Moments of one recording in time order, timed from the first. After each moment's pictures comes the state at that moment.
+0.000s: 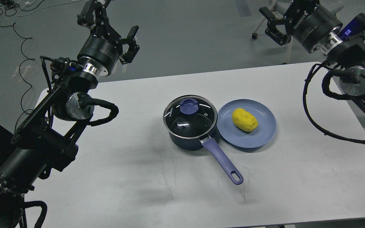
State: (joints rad) left arm -0.74 0.31 -0.93 -1.24 0.23 0.05 -0.21; right arm 0.72 -0.53 0.90 1.26 -0.30 0.15 0.21
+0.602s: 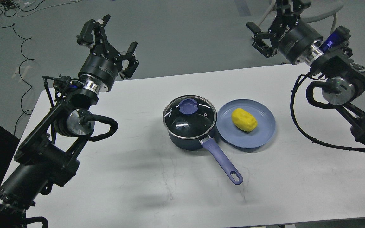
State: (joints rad) left arm -0.65 0.31 -0.96 -1.27 0.23 0.05 -0.22; right arm 0.71 -0.44 0.87 1.22 -0.36 0.13 0.21
